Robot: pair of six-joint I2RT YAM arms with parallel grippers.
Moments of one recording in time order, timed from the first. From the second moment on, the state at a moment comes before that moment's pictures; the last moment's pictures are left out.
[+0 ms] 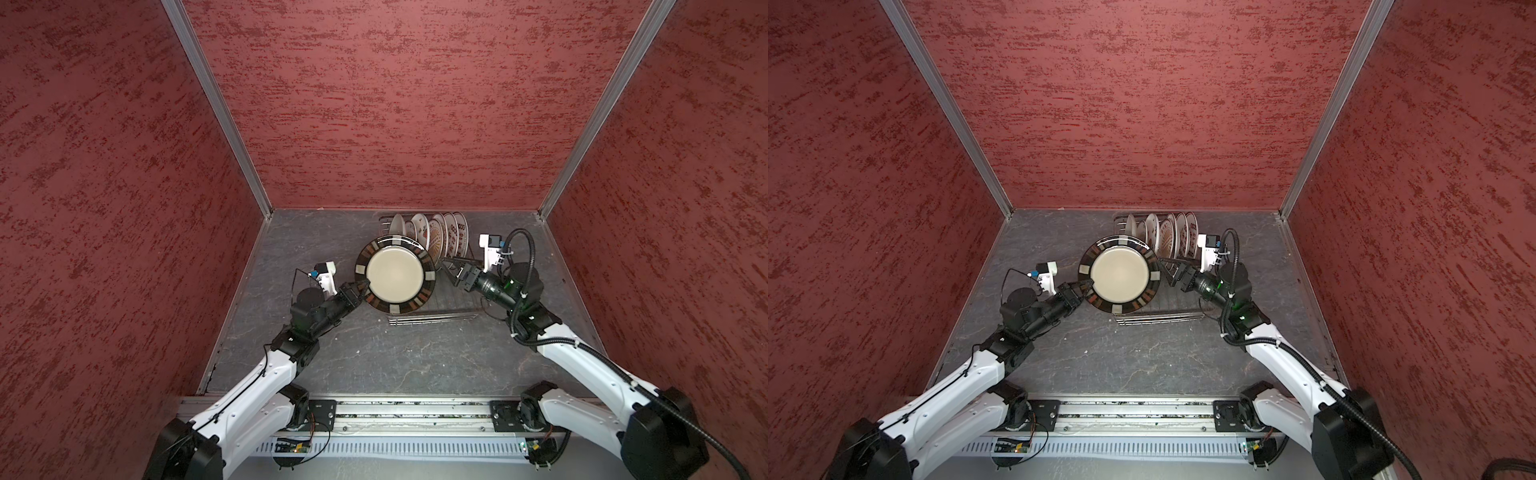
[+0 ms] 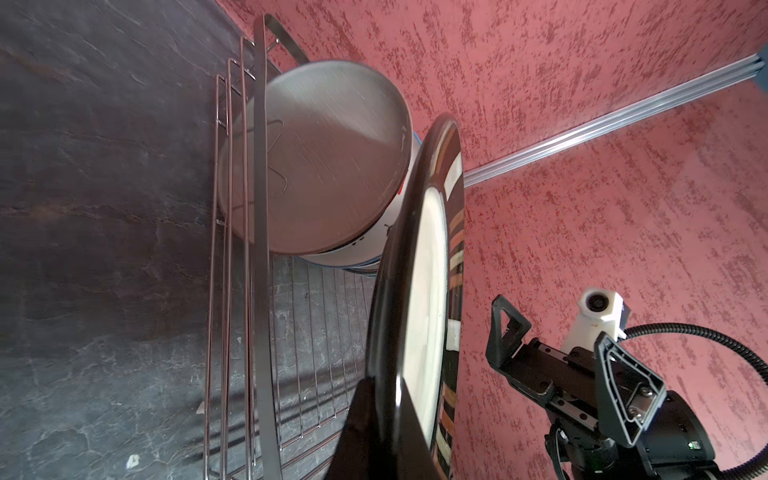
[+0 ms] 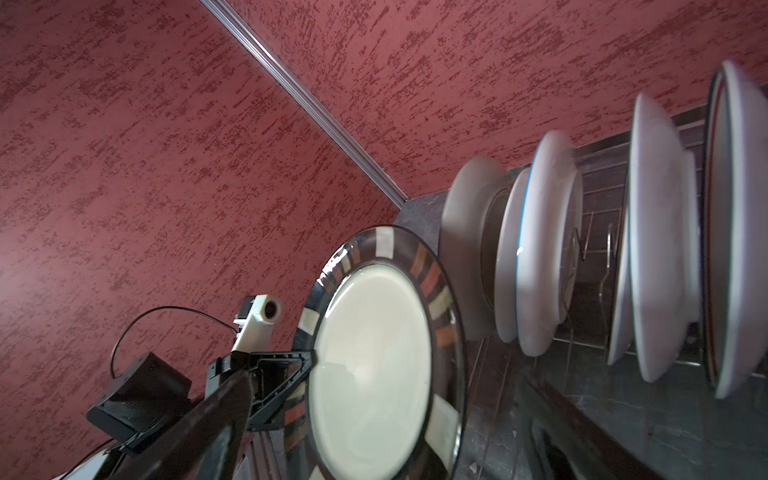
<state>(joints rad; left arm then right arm) -0.39 0.82 0.36 0.32 0.28 -1.10 0.42 1.05 0.63 0.38 -0.41 0.73</state>
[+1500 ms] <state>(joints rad) 0.21 0.86 0.25 0.18 0.23 -1.20 0.88 1.79 1.27 0.04 -0.18 0.30</state>
